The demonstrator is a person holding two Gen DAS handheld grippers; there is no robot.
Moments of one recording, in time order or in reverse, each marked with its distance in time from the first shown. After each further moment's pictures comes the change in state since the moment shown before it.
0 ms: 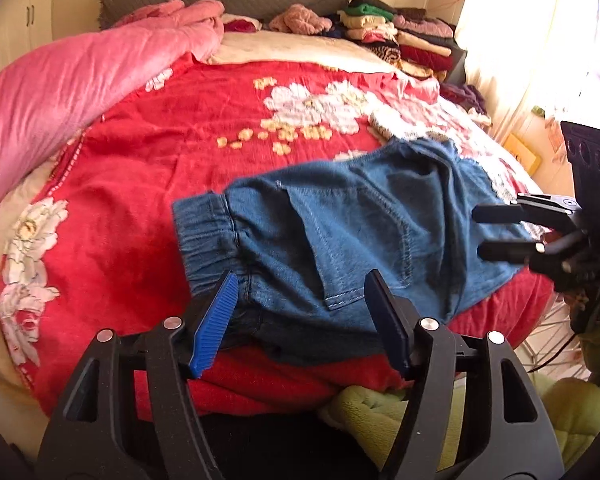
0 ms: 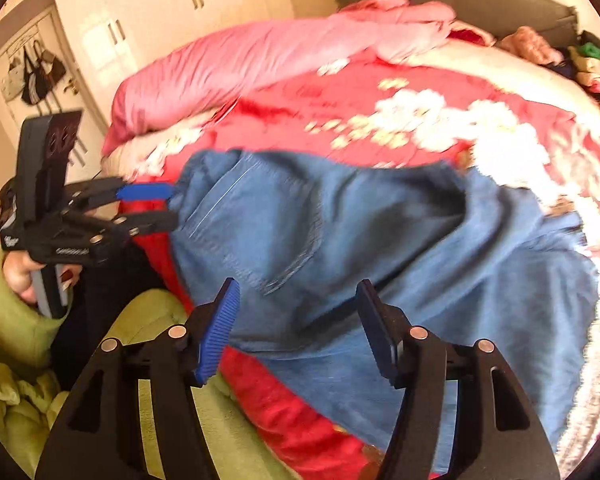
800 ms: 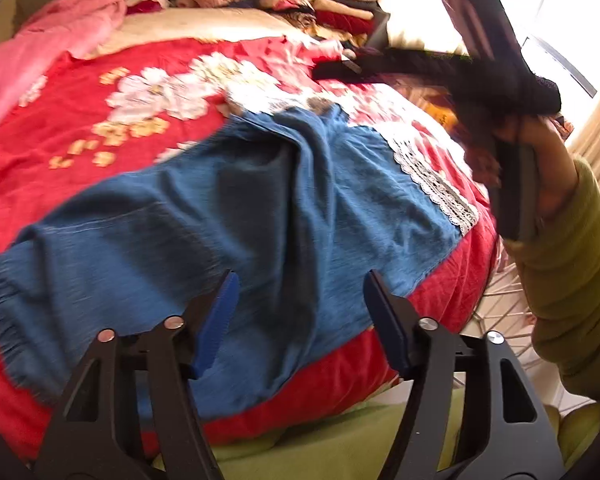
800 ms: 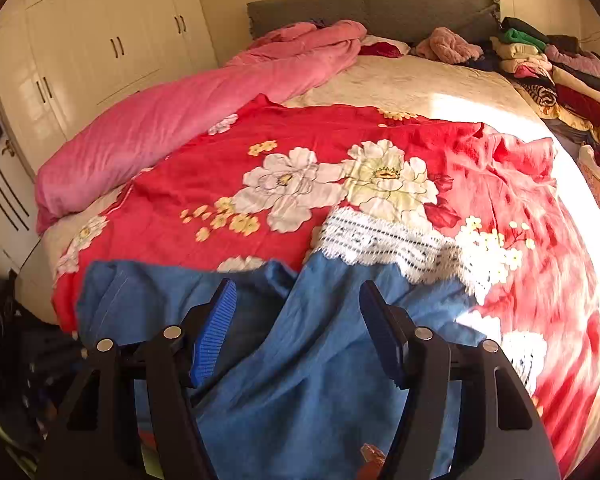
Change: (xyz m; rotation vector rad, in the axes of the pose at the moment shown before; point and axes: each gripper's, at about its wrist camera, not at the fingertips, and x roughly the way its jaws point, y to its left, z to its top) left arm 0.070 -0.116 0.024 0.122 0.140 -0.284; right arm -0.010 -0.113 0.075 0.157 -0.057 -0.180
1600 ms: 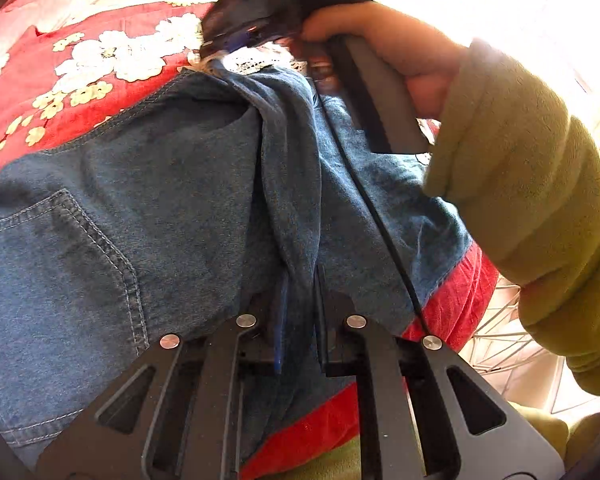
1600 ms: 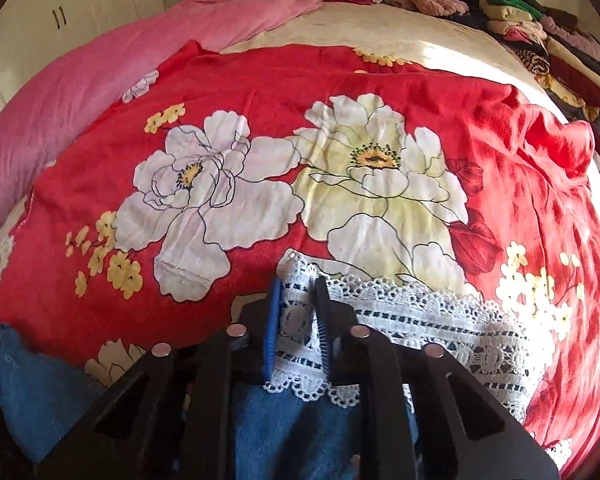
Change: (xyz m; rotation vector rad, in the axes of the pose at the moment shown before) left arm 0.050 -0.002 0.002 -0.011 0.065 -0.063; right arm 0.128 -0.044 0.047 0.064 0.133 -0.158
